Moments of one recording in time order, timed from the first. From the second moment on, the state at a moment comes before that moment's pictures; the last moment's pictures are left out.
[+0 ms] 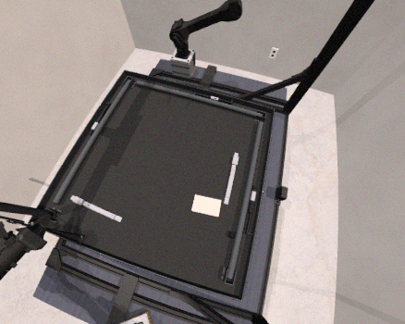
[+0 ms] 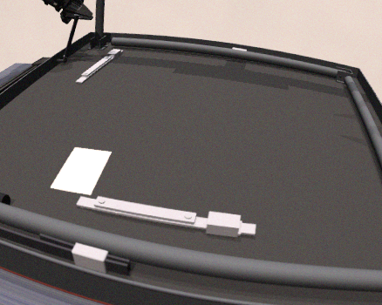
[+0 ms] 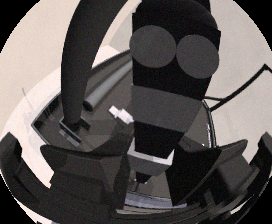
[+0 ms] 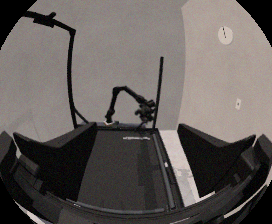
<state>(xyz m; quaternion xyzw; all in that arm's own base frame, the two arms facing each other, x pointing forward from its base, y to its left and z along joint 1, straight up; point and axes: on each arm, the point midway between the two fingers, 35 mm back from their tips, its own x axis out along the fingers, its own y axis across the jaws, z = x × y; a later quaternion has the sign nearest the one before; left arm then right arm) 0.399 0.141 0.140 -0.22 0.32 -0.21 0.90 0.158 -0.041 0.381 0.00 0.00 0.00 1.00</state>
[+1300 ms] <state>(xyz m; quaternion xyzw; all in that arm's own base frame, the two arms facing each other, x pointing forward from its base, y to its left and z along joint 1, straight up) 0.387 0.126 0.147 -0.15 0.29 -0.20 0.92 0.158 -0.041 0.381 0.00 0.00 0.00 1.00</state>
